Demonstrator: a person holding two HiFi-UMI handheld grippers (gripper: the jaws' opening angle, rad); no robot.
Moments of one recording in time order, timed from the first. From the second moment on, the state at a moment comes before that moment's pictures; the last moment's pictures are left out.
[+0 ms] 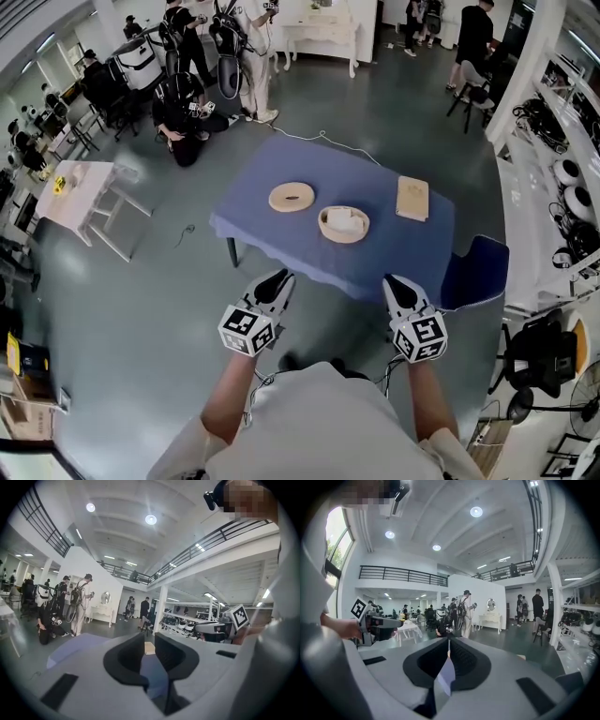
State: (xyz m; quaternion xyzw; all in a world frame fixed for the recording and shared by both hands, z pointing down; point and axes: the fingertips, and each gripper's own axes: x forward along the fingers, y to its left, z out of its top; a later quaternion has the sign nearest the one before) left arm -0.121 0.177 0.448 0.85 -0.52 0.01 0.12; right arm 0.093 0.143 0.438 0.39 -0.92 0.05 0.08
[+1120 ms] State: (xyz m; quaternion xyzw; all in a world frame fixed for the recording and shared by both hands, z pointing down) left arm -0.091 0.146 0.473 0.81 -0.56 0.02 0.14; right arm 0.129 0.083 0.483 0.36 -0.92 0.09 0.10
